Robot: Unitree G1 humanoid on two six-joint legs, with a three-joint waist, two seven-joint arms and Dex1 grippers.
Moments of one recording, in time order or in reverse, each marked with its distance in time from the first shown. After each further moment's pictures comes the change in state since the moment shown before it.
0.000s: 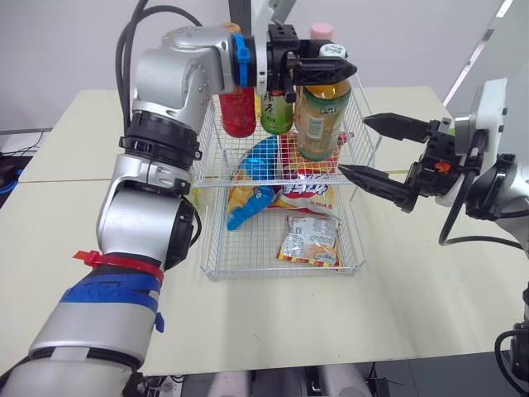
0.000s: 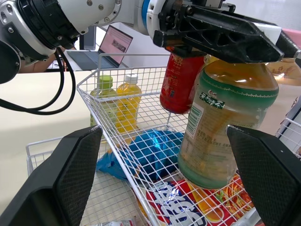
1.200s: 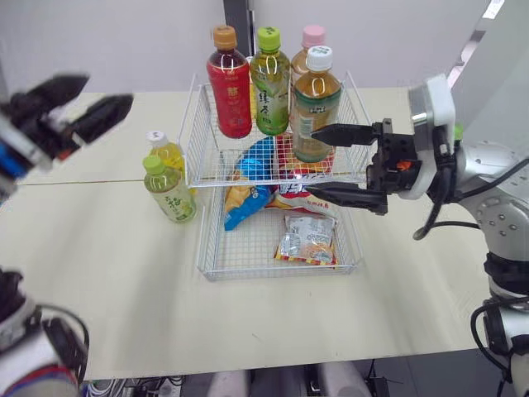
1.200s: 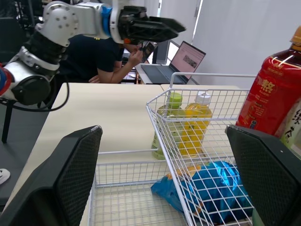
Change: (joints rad) left arm 1.083 0.429 0.897 -1.059 -0.249 0.414 0.433; right arm -0.211 0.121 0.237 0.239 -0.073 -0.118 0.297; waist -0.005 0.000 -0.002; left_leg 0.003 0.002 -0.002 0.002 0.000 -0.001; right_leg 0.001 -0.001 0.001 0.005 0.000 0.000
